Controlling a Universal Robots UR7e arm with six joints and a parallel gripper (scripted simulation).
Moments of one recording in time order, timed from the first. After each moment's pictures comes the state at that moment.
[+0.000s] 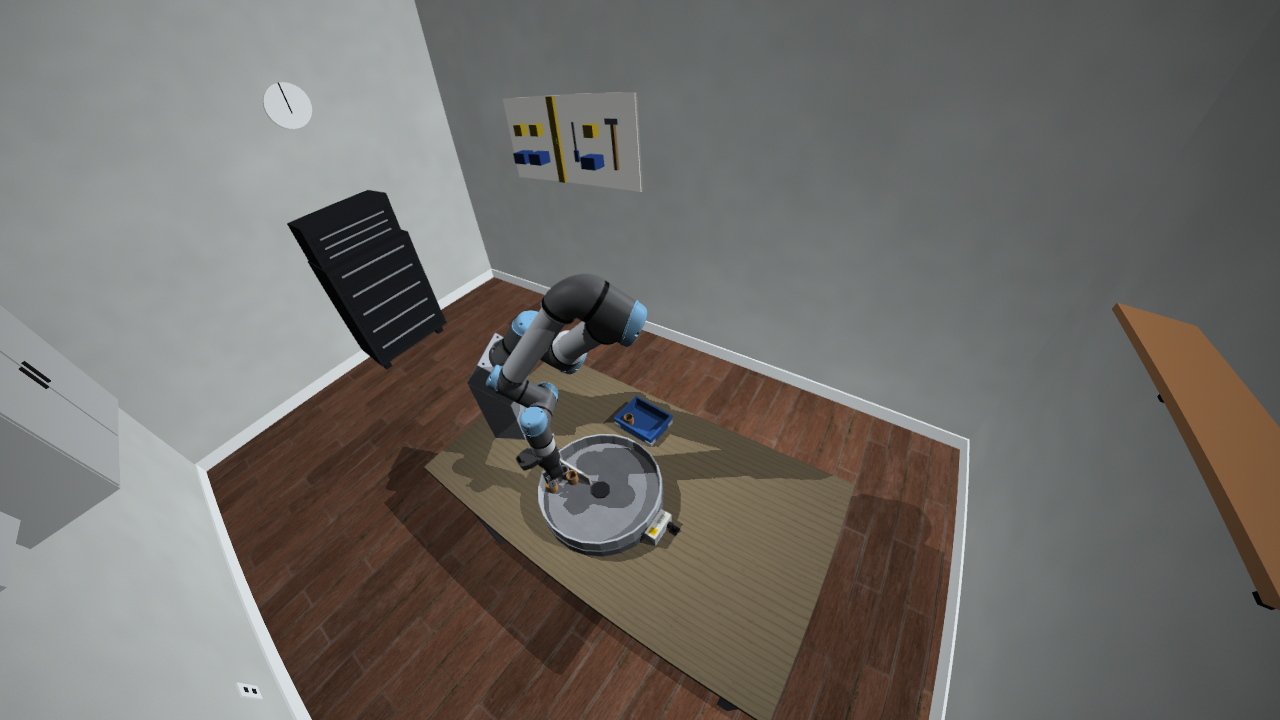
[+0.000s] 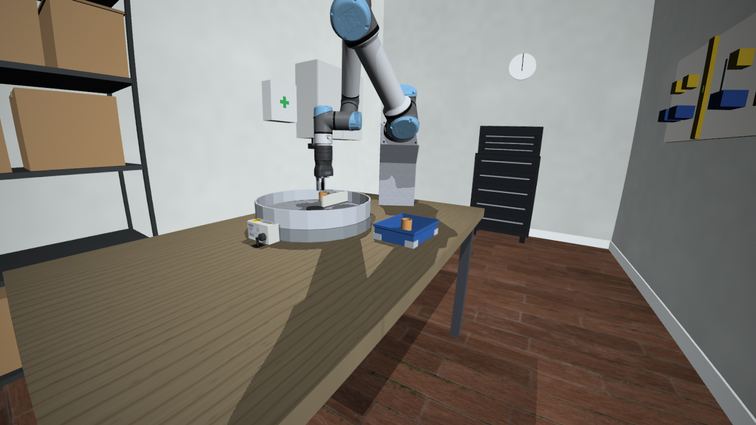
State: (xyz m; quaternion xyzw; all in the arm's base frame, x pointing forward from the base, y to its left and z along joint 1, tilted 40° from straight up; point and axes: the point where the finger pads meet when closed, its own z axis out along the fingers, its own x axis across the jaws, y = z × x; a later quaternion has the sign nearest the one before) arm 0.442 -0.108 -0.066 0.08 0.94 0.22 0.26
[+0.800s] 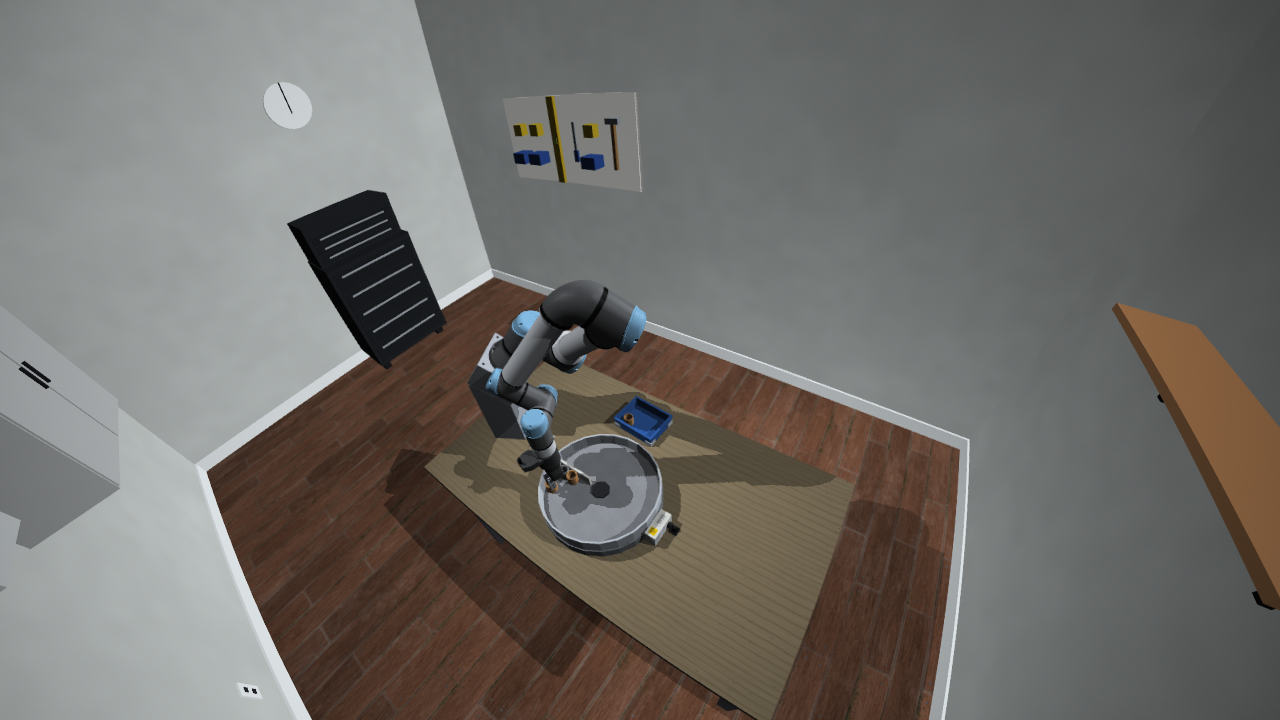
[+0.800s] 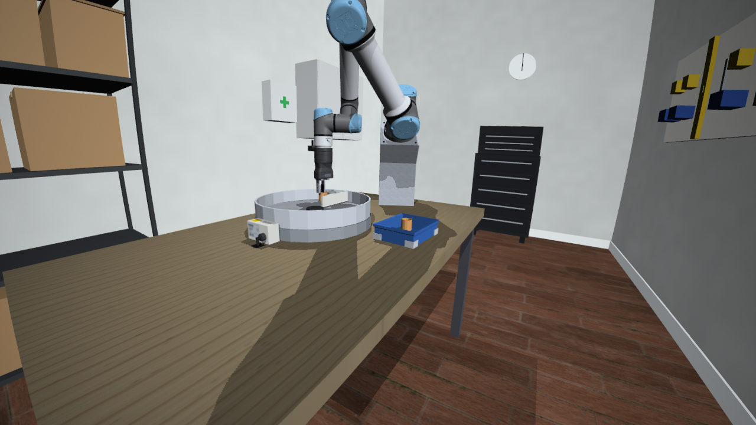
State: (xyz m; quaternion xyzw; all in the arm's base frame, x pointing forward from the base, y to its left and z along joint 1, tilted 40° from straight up) arm 0.447 -0.105 -0.073 0.08 0.94 0.22 0.26
